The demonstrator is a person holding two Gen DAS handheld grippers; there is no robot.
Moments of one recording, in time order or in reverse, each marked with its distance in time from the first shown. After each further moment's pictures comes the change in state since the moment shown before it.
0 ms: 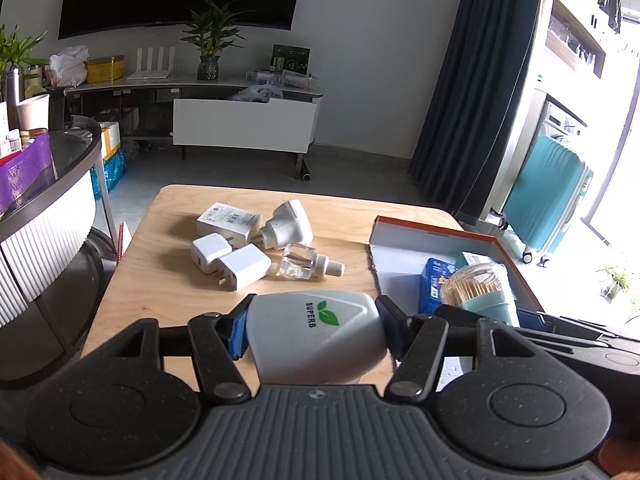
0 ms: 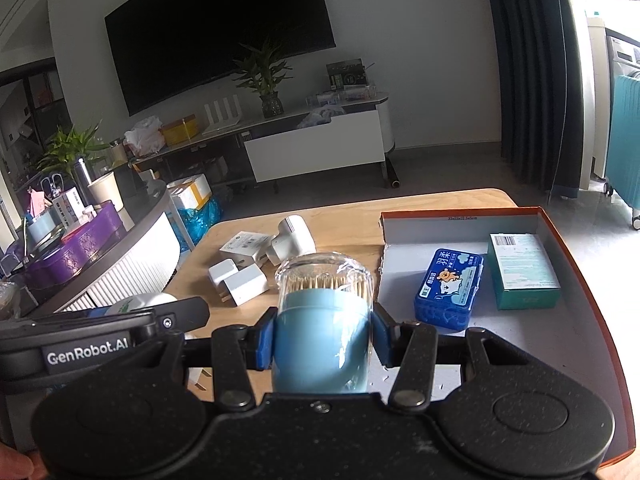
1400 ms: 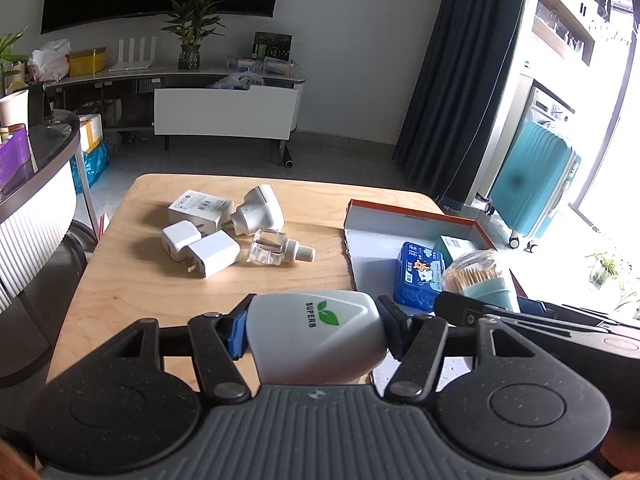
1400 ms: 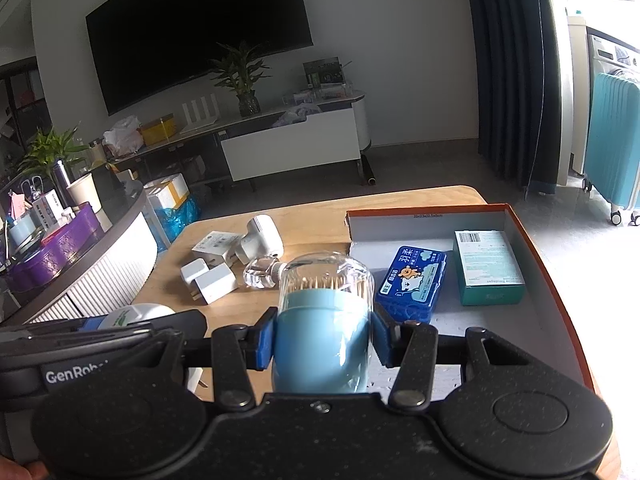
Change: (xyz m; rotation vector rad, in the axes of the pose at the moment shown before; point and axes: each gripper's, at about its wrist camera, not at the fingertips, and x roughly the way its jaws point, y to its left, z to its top) left arm 0.012 -0.020 -0.002 0.020 0.042 -0.036; right arm -0.009 -0.017 0.000 0.011 0.009 -0.070
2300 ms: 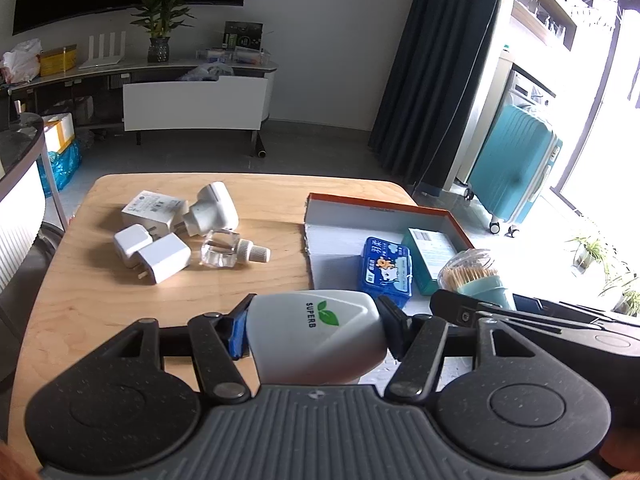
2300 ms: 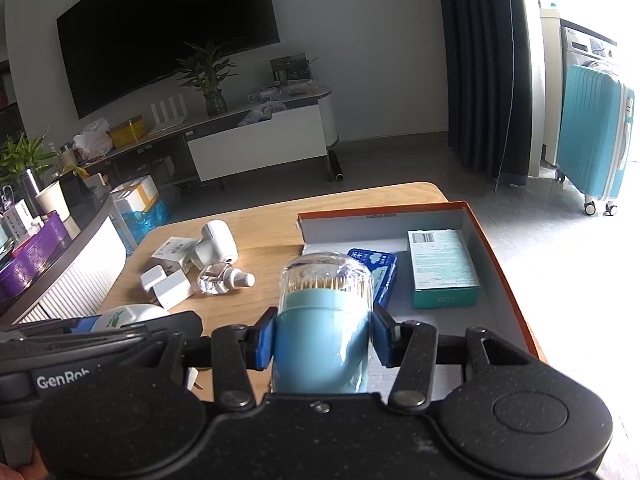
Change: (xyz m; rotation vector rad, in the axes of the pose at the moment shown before) left arm 0.023 -0.032 0.009 0.033 0.042 -0.059; right arm 0.003 -0.033 0.011 0.034 0.017 -0.079
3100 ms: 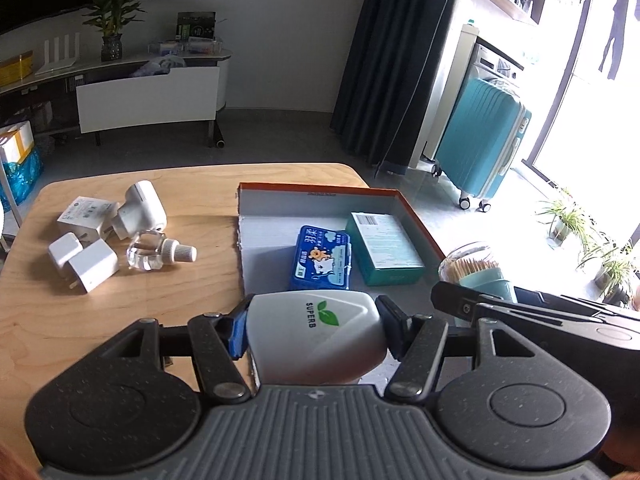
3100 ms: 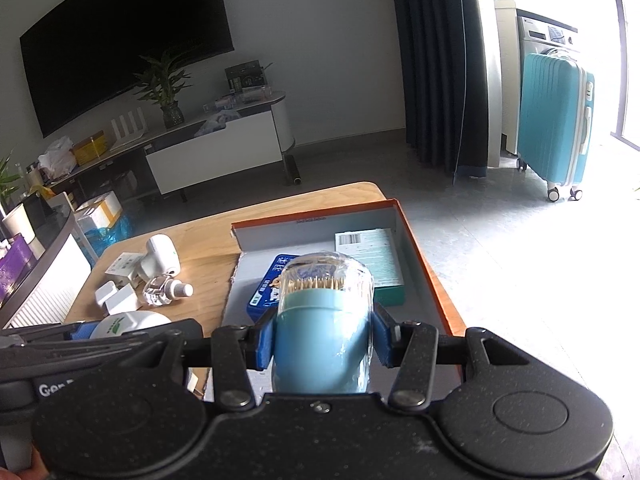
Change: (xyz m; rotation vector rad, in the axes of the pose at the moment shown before) left arm 0.026 -0.048 0.003 0.071 0.048 -0.079; right arm -0.009 -0.055 0.002 0.068 -0.011 -0.091
